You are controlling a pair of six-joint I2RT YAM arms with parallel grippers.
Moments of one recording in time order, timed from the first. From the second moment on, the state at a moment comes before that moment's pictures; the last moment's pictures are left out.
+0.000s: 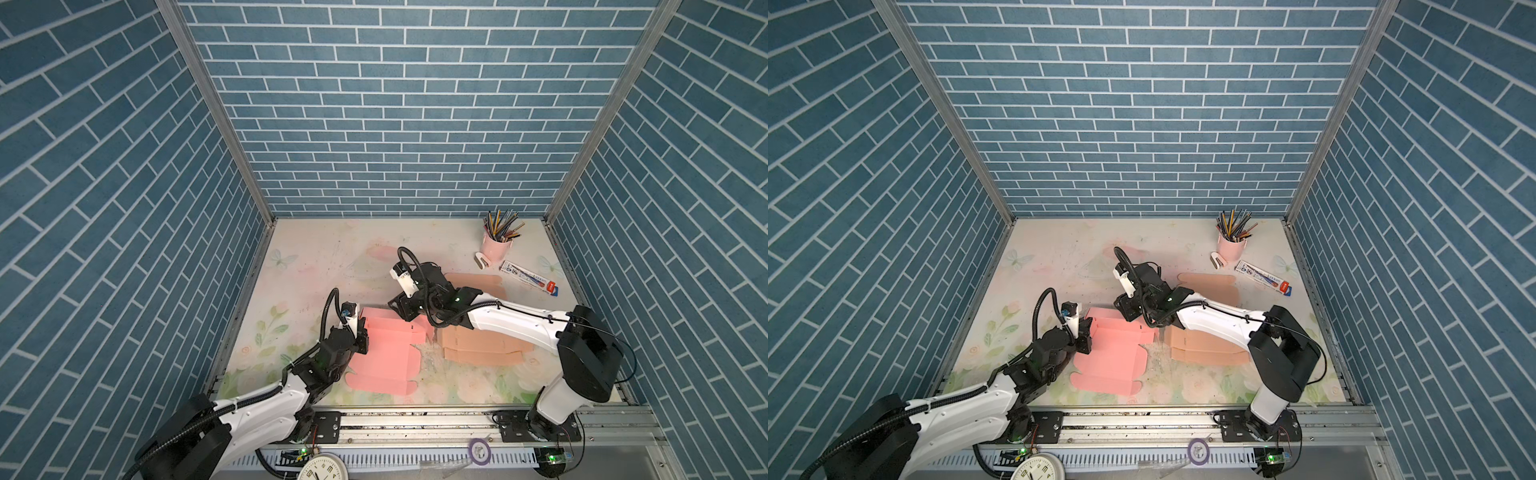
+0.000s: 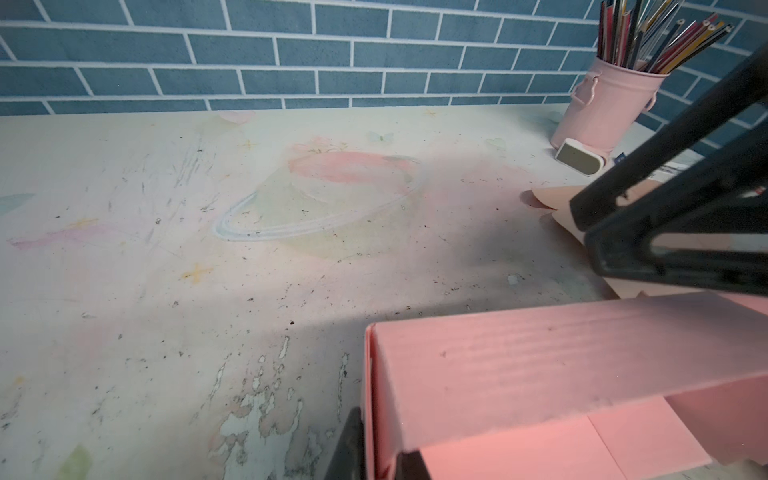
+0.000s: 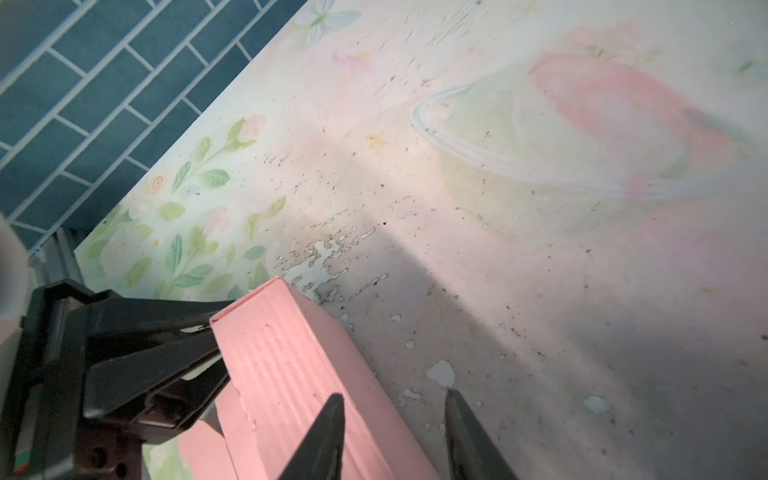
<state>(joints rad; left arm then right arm) -0.76 0.97 0.12 0.45 -0.39 -0.28 0.93 1.68 1.15 -0.17 -0.16 0.28</state>
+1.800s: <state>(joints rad) -0.78 1.21 0.12 0.62 -0.48 -0.32 0.90 1.78 1.14 -0.11 -0.50 0.31</state>
